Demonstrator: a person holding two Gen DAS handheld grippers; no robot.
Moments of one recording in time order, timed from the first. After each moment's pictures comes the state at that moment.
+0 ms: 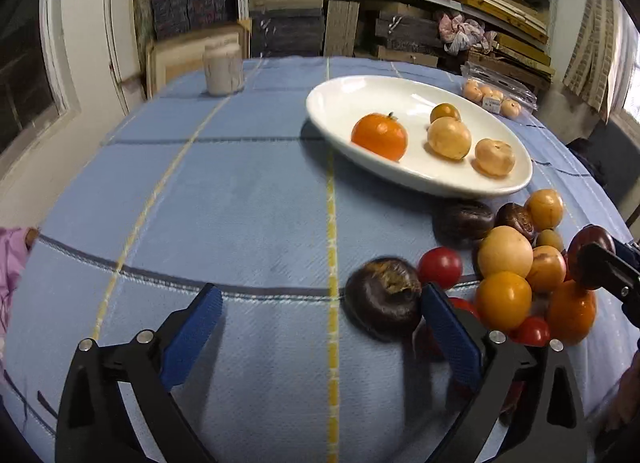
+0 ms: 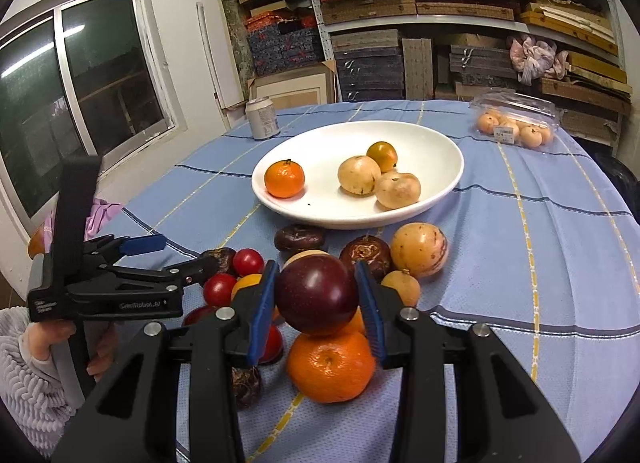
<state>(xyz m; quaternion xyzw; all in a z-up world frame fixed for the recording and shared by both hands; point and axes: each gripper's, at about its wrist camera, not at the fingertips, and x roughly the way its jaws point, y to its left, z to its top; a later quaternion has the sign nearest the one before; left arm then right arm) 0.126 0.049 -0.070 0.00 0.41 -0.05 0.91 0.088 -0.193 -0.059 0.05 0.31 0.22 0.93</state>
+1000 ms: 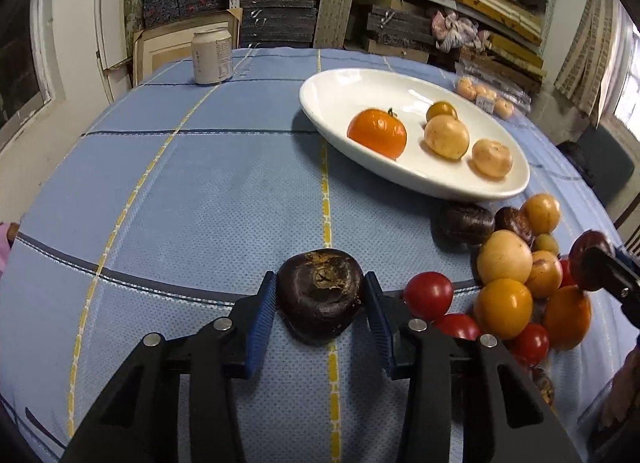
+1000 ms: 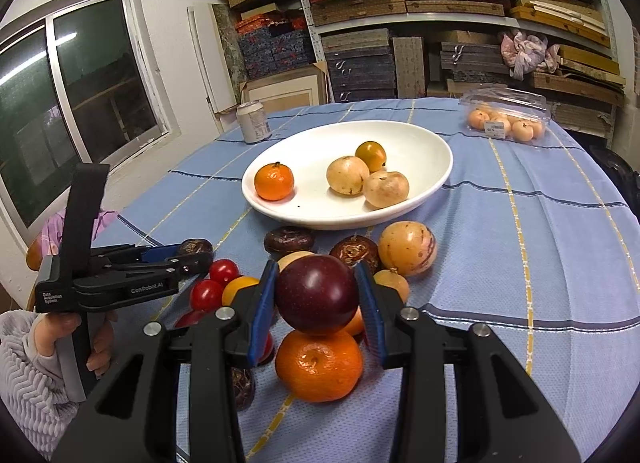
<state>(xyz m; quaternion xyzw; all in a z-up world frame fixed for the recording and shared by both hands) 0.136 0.053 -0.076 -0.01 0.42 -0.07 0.91 0.088 -0.201 -0.059 0.07 0.31 0.20 0.93</state>
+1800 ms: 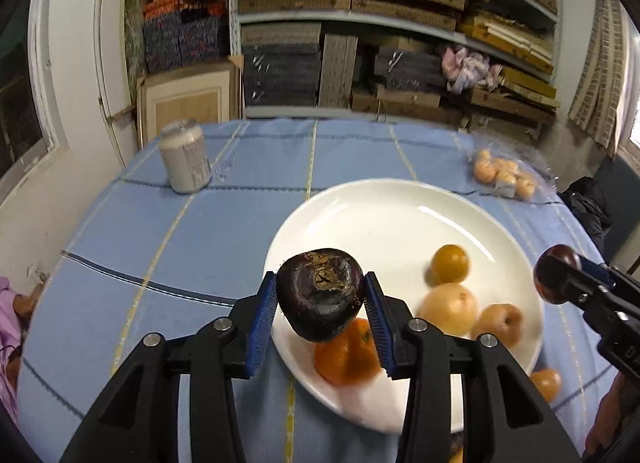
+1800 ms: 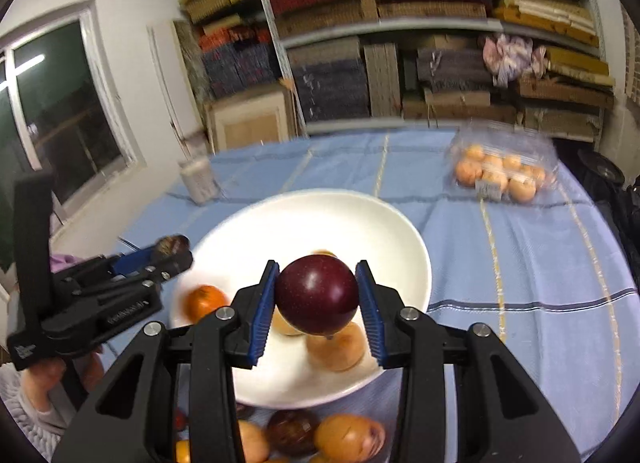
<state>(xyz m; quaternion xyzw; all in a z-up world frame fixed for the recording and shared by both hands) 0.258 0.004 -0.021 0.00 0.36 -0.04 0.93 0.247 -0.213 -0.022 0.08 0.33 0.15 0.93</state>
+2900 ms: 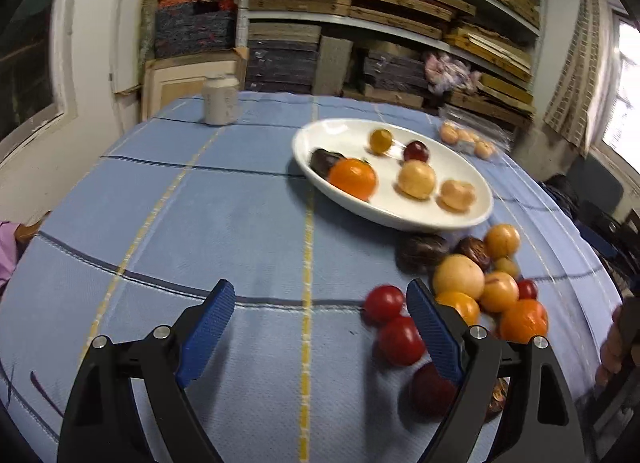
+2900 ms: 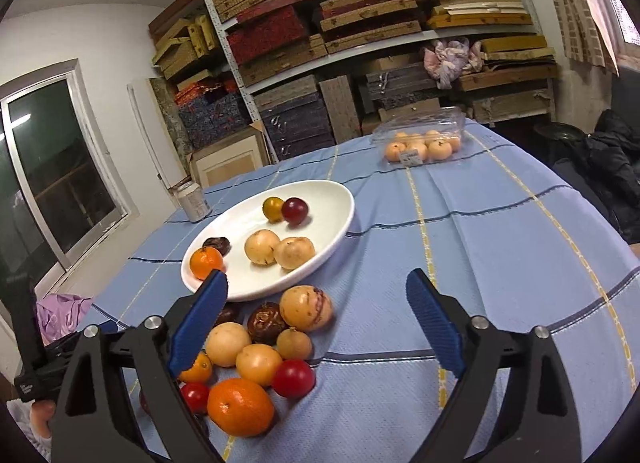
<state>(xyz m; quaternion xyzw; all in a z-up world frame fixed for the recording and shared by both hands) 0.097 0.042 -0.051 -0.03 0.35 -0.08 0.93 0.090 -0.278 -0.049 0.17 0.24 0.10 0.95</state>
